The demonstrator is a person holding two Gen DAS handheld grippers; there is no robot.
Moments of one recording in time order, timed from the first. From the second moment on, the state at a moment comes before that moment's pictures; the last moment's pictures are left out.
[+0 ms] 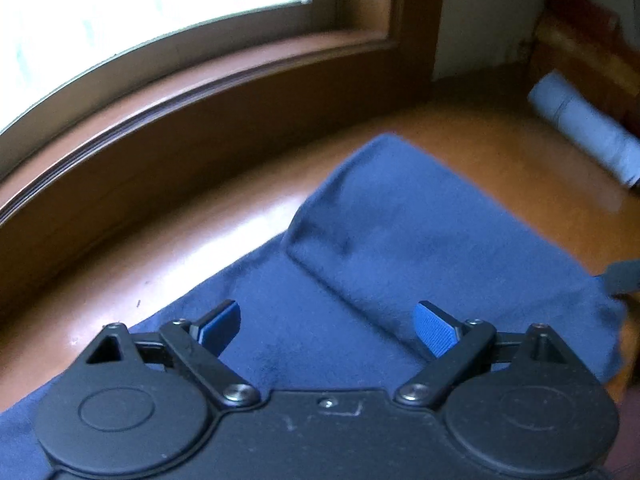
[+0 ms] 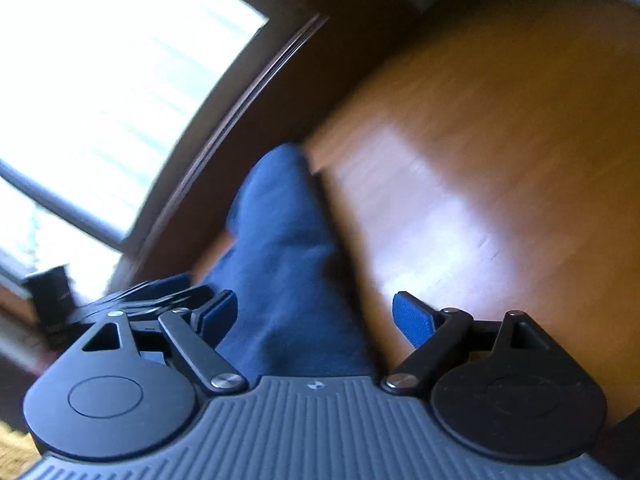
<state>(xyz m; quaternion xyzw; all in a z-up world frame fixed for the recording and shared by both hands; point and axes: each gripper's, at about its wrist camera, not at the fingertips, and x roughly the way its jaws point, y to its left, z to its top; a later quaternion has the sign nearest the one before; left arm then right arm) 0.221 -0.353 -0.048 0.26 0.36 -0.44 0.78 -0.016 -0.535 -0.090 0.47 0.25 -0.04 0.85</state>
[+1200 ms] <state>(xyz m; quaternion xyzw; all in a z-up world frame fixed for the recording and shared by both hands) 0.297 -0.184 -0.055 0.10 0.39 -0.39 0.83 0.113 -0.196 -0.032 -0.21 0.27 -0.17 0.92</state>
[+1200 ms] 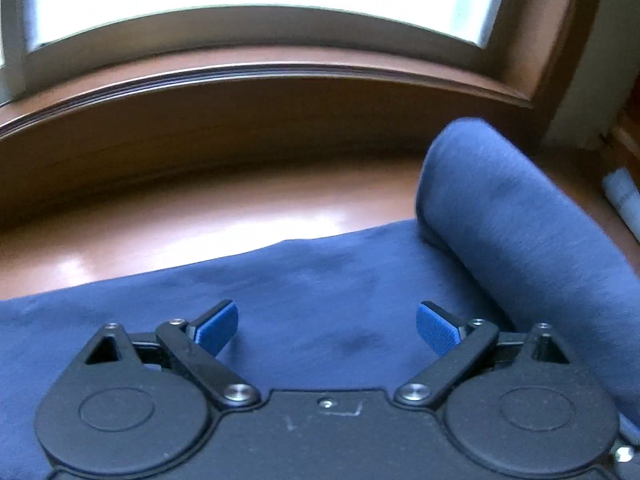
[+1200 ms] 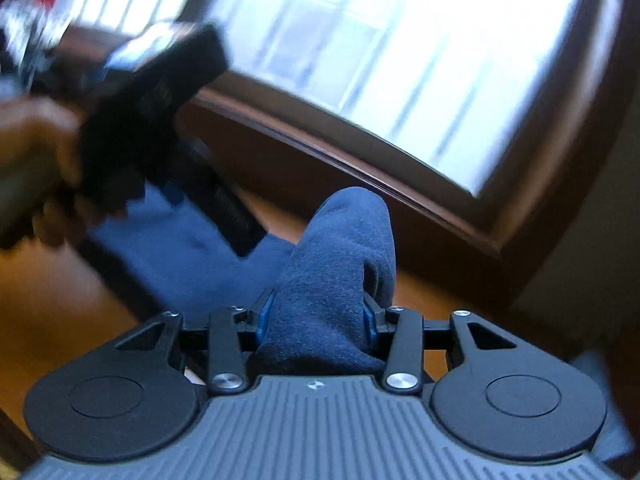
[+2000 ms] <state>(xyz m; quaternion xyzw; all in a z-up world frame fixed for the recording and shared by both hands) 0.247 -0.245 -0.027 0.23 0.33 -0.45 0.80 0.103 -0.229 -0.044 0.10 0.29 -0.20 0.93</state>
